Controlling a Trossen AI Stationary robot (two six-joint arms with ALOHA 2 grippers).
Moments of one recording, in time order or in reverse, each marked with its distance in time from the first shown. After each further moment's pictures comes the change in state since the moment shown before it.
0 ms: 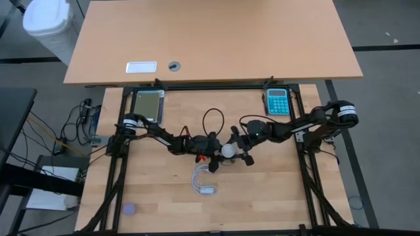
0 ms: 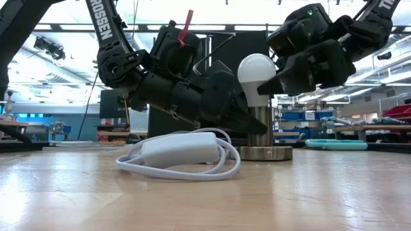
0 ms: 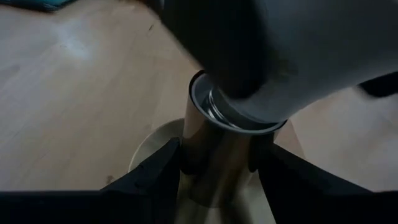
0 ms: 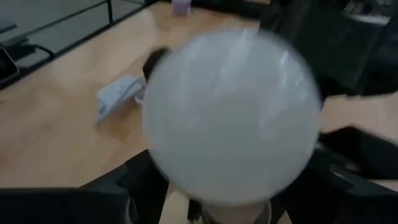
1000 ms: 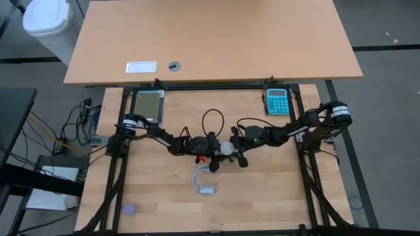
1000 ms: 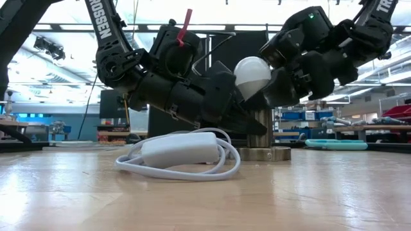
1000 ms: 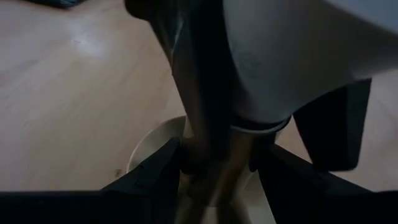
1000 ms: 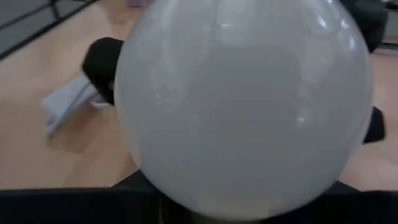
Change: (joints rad) left arm -0.001 0.000 0.000 -0.012 -0.066 -0.030; right arm 0.076 0.087 0.002 0.082 0.225 0.126
